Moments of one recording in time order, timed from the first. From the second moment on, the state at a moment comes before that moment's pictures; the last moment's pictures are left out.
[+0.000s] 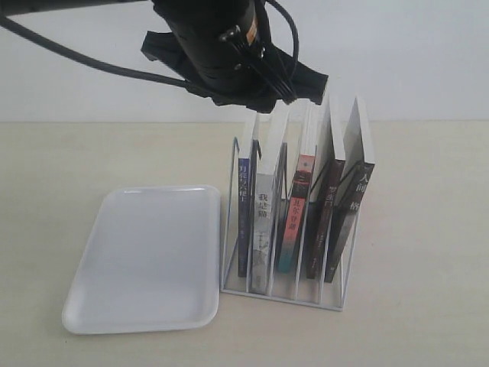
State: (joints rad) left arm -0.92 1.81 -1.67 0.56 0.98 -0.73; right arm 0.07 0.00 0.00 0.05 0.35 0.00
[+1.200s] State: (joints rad) left arm -0.90 1.88 -1.67 0.50 0.99 -0.69; right arm 0.07 0.00 0.00 0.05 0.35 0.00
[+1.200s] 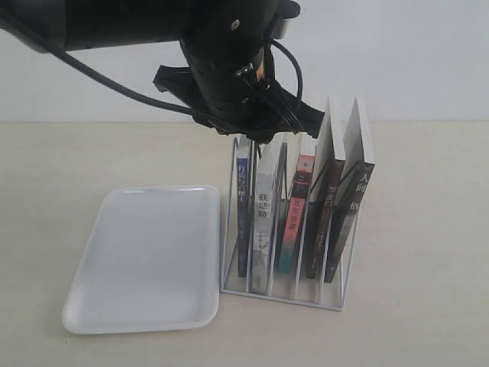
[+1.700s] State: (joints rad) left arm -0.90 1.89 -1.67 0.49 0.99 -0.69; right arm 0.07 0.00 0.00 0.05 0.35 0.00
